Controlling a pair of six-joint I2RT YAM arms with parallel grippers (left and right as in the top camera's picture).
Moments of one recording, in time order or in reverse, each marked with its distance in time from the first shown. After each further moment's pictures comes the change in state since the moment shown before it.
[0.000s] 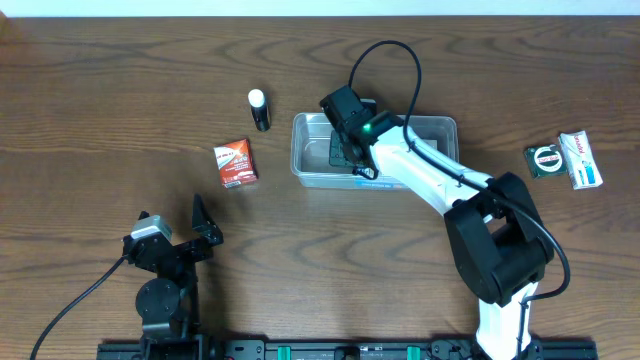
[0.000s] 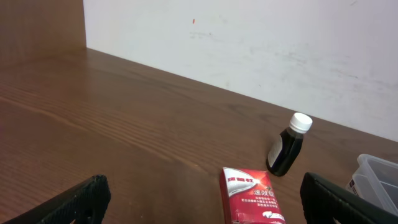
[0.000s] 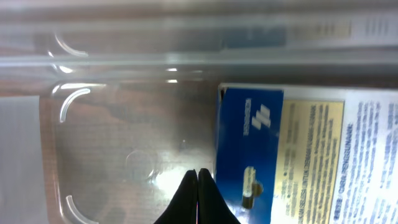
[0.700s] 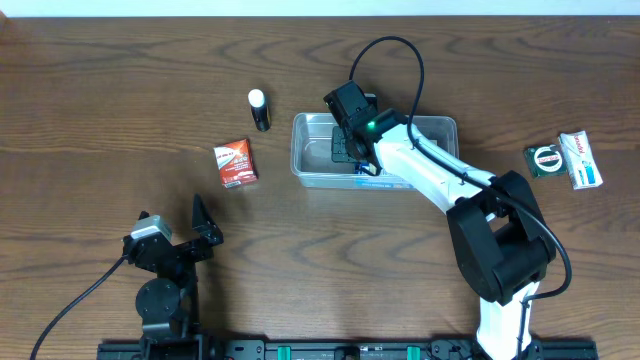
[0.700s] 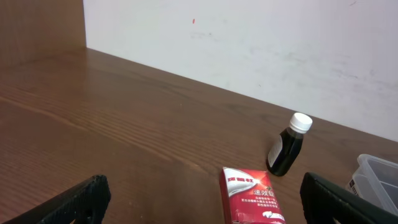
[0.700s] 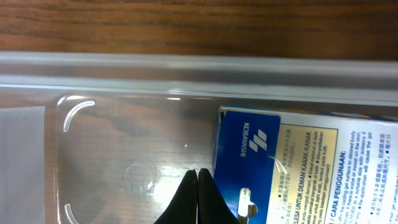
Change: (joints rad) left arm 0.000 0.000 0.000 0.000 0.000 0.000; right arm -0.012 0.000 -0.005 0.039 -0.004 -0.053
